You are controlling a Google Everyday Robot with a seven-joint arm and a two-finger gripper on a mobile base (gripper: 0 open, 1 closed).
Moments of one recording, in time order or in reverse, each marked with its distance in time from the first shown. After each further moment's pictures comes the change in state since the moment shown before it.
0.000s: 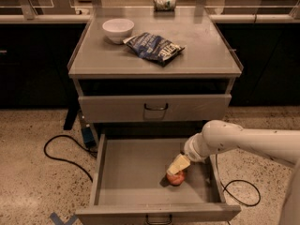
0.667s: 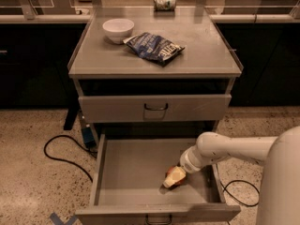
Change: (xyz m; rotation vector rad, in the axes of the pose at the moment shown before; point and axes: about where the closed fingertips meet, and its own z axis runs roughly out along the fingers) arm 0.034 0.024 0.067 -0.104 0.044 0.059
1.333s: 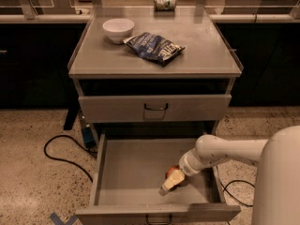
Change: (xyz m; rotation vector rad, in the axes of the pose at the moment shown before) arm 0.009 0.005 0.021 -0.046 0.005 0.021
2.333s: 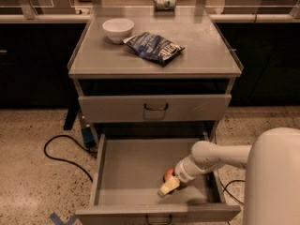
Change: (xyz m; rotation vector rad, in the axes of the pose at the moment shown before) arm 0.017 0.014 0.047 -0.098 0.013 0.041
